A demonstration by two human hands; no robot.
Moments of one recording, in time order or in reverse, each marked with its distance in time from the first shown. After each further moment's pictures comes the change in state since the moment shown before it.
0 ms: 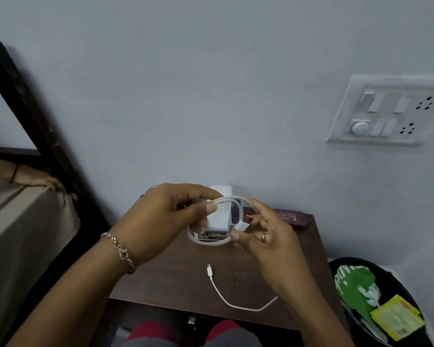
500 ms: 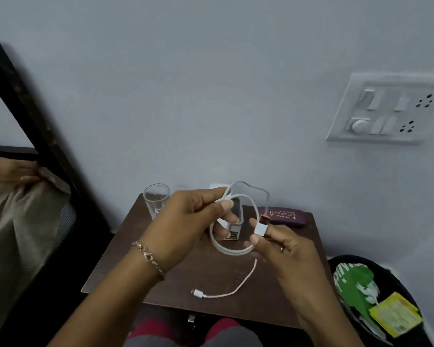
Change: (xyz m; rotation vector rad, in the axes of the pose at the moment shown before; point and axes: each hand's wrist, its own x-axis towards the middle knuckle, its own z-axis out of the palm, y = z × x) left_hand 0.002 0.010 0.031 -0.446 0.026 -0.158; right_hand -0.024 -0.004 -0.014 0.148 0.054 -0.021
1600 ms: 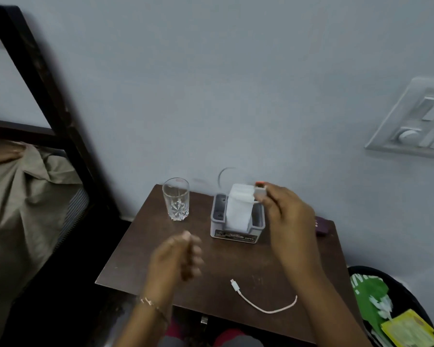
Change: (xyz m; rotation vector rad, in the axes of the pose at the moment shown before) left_hand -0.002 -0.110 -0.038 -0.502 0.494 -0.349; right_hand 0.078 -0.002 0.056 -0.523 0.140 -0.343
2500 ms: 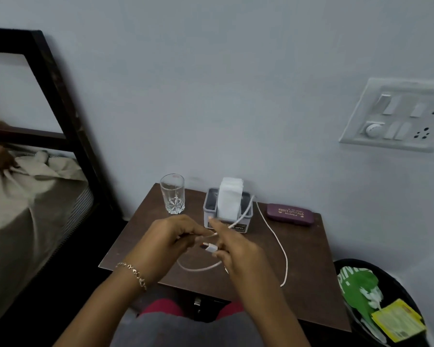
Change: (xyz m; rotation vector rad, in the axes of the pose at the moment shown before) left_hand -0.039 0.023 -0.008 0.993 -0.377 0.746; right_hand -0.098 0.016 0.003 -0.099 -0.395 -0.163
